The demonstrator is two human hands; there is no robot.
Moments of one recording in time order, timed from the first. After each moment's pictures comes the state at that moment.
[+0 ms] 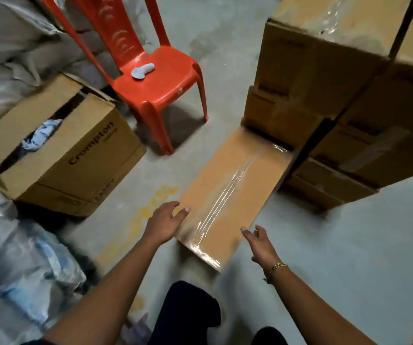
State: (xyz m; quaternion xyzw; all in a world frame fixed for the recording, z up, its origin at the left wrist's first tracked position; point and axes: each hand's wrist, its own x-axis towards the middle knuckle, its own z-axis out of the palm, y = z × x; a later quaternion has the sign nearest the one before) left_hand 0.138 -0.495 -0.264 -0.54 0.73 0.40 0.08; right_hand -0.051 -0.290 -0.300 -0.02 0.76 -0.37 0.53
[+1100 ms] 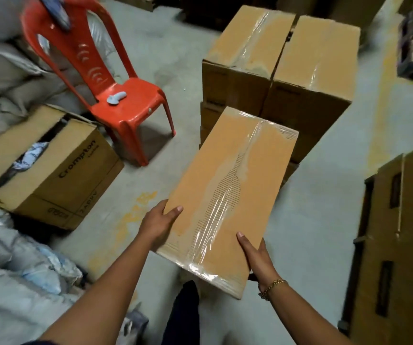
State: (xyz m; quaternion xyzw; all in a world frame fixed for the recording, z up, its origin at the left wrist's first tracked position) left_hand 0.181 -0.344 -0.107 -0.50 0.70 0.50 -0.01; right_hand 0.052 -0.096 -0.118 0.08 0.73 -0.50 0.46
